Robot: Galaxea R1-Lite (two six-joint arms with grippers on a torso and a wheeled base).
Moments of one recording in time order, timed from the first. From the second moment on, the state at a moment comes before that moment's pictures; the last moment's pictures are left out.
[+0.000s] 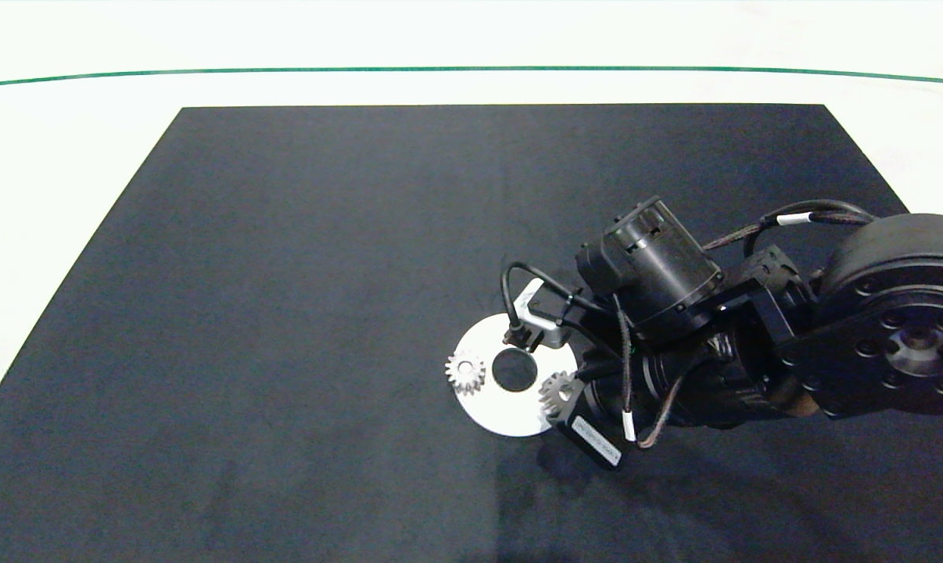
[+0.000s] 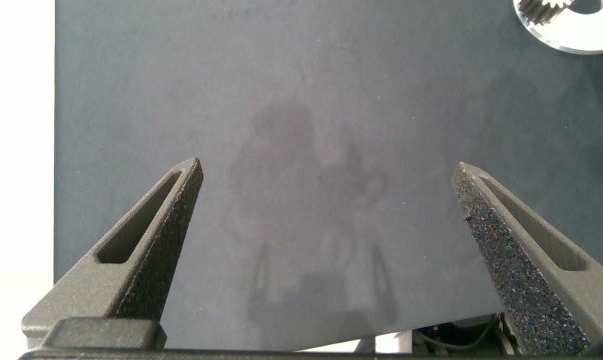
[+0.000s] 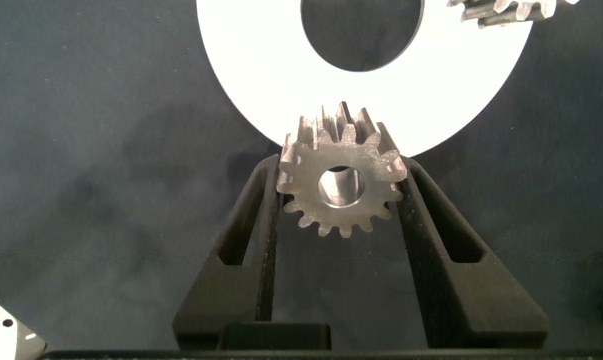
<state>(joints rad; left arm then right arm) -0.19 0.23 -0.53 0.45 0.06 0.12 0.82 1.81 -1.40 0.49 -0.21 -0.25</state>
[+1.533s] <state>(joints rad) -0.19 0.21 -0.52 0.46 0.06 0.12 0.83 1.86 -1.42 0.49 -0.23 -0.23</state>
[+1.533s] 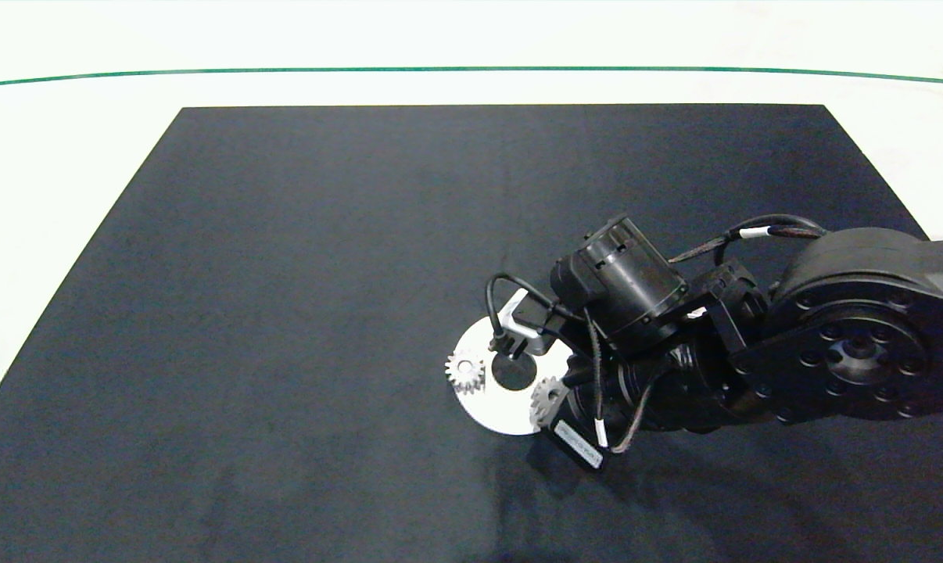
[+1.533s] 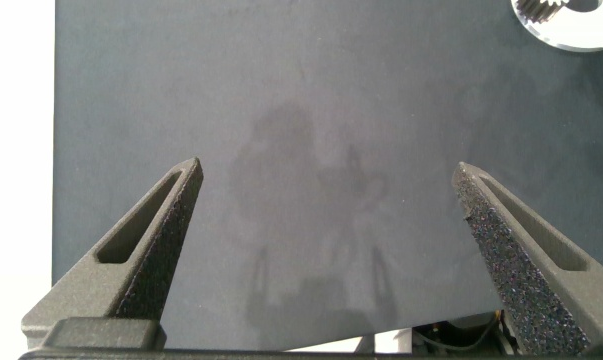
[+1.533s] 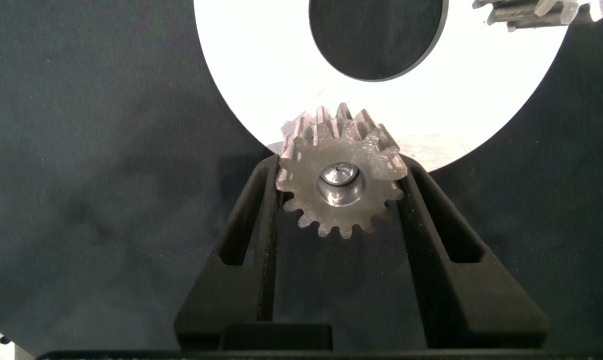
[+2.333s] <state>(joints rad) -0.19 0.21 -0.52 0.46 0.06 0.12 0.83 1.74 -1.39 0.49 -0.28 -0.17</state>
